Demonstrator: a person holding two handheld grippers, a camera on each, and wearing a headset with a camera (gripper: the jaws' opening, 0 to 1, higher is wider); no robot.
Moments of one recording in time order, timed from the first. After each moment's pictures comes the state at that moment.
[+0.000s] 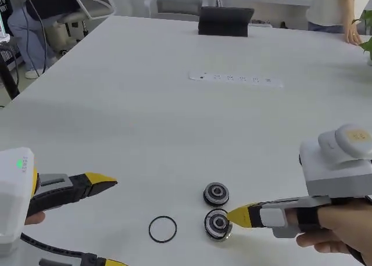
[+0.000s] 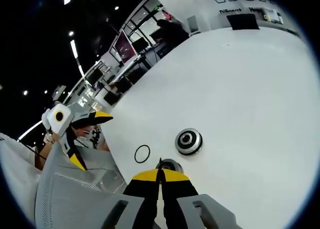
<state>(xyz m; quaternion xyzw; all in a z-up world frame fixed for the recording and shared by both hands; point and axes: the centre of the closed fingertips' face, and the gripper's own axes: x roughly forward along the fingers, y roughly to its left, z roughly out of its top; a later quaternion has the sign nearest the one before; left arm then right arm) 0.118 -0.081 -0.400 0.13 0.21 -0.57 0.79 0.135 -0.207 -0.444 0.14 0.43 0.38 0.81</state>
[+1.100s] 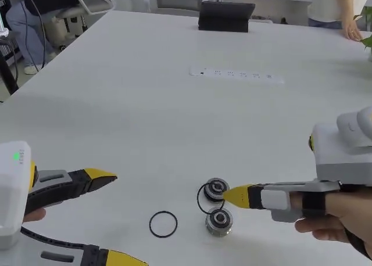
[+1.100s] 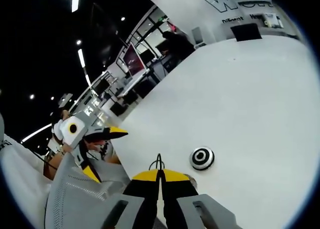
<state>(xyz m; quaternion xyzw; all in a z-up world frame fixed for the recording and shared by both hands) 0.120 -0.081 -0.399 0.11 0.21 -0.56 0.79 0.139 -0.193 -0.407 0.17 0.38 0.40 0.82</state>
